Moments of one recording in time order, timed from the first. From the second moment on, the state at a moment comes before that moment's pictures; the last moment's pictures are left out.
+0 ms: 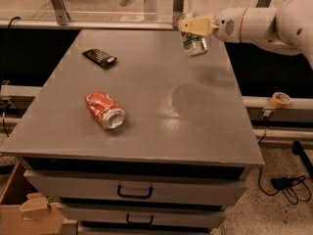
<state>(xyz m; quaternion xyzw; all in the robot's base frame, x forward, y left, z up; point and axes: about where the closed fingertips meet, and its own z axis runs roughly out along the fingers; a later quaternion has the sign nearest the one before) 0.729 -0.111 0.975 -0.29 0.71 0.35 0.54</state>
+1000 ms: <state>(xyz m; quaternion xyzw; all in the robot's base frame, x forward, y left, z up) 0.708 -0.113 0.983 -0.31 0.64 0.40 0.57</state>
